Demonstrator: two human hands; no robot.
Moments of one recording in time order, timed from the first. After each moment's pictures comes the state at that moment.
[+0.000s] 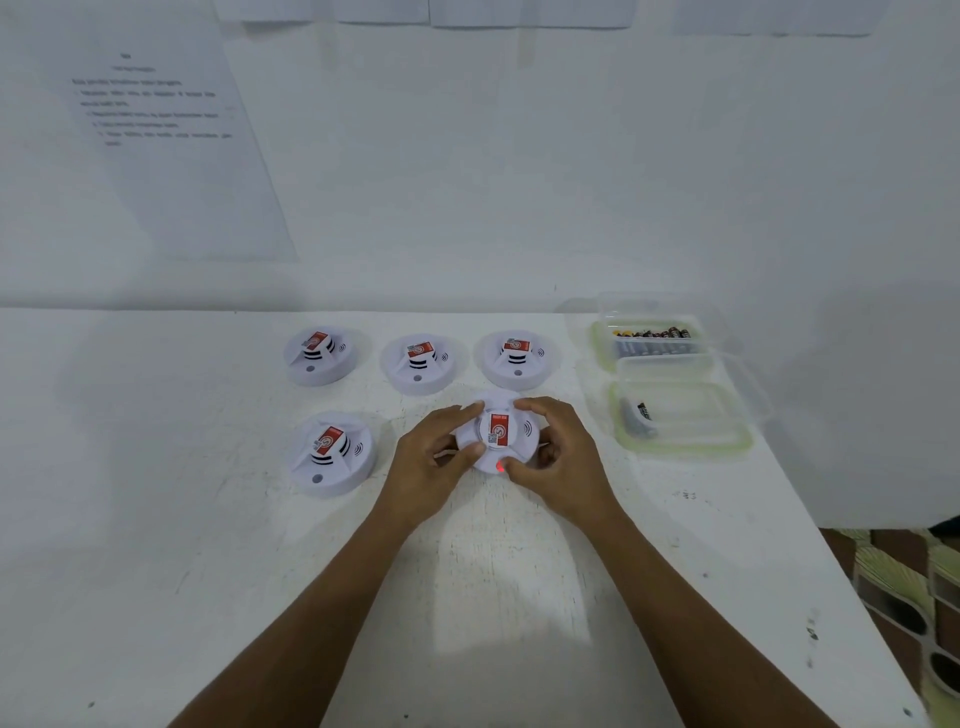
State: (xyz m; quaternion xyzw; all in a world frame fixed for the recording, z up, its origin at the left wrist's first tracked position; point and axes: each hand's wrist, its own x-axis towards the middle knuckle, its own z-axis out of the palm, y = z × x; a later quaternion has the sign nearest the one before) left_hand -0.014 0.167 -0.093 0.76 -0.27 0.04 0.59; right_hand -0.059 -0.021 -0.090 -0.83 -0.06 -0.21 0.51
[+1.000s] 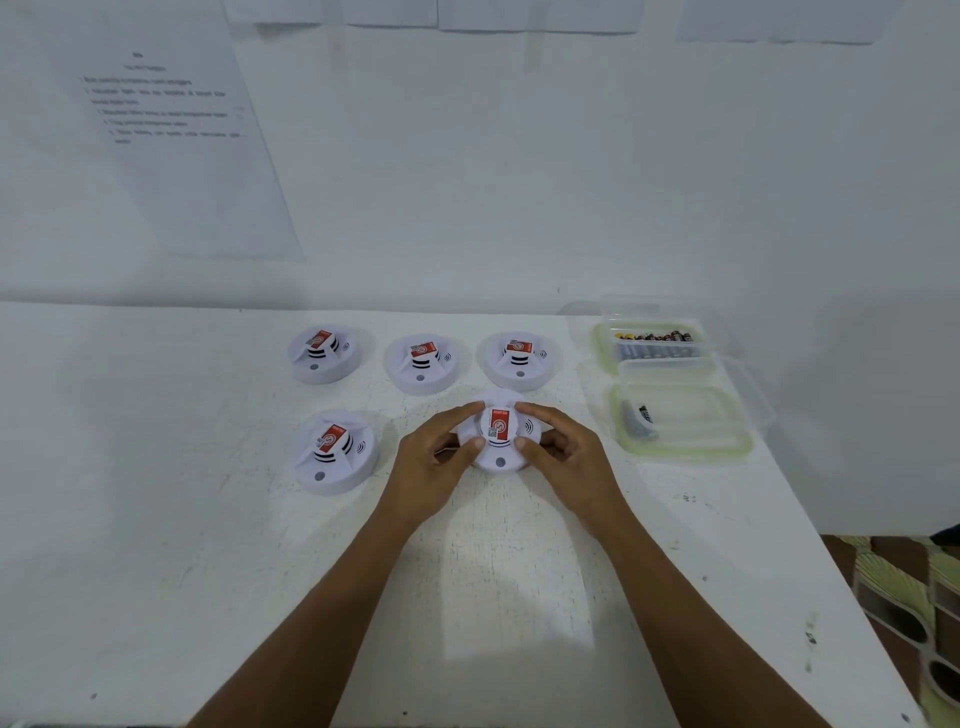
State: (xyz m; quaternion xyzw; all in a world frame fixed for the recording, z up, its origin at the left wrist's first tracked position) left_hand -0.018 0.166 -0.090 0.76 -0.24 0.02 0.60; right_hand -0.061 -0.027 -0.090 -0.78 0.00 -0.12 0.62
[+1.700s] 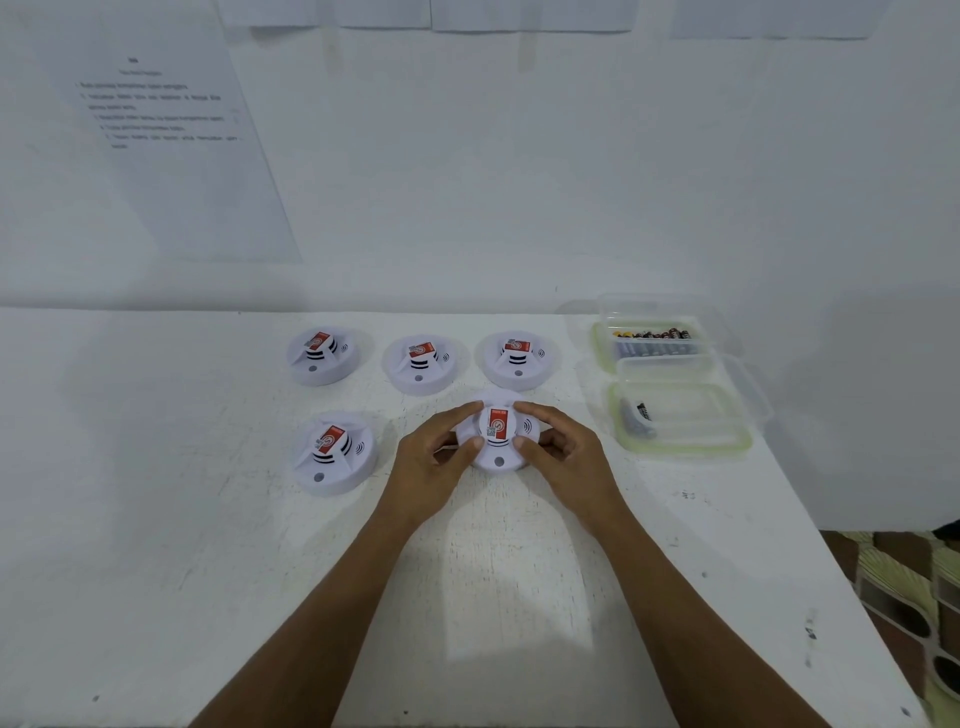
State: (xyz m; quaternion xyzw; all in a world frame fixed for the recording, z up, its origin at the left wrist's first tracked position) left_hand -0.021 0.165 -0.088 0.76 -0.24 0.01 0.60; right_hand -0.064 -0.026 -0.088 -0.77 0.01 -0.13 0.62
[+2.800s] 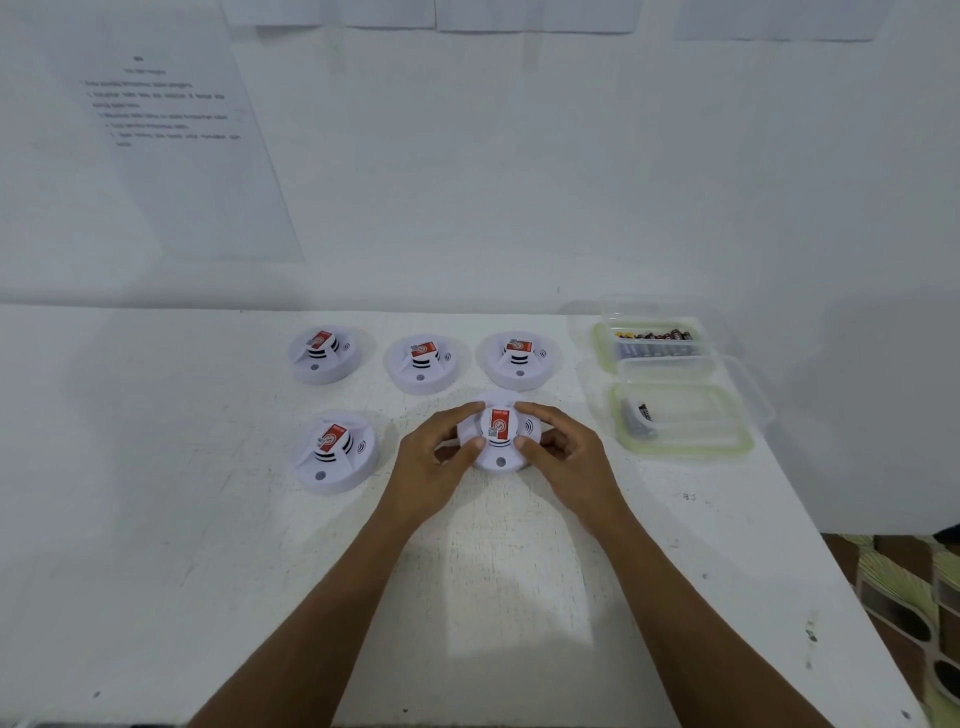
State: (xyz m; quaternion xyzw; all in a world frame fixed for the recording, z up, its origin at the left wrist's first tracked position) left_hand -0.016 0.164 -0.094 0.77 -0.23 0.02 0.59; right_hand -0.063 -0.026 -0.088 -0.78 0.01 -0.13 0.61
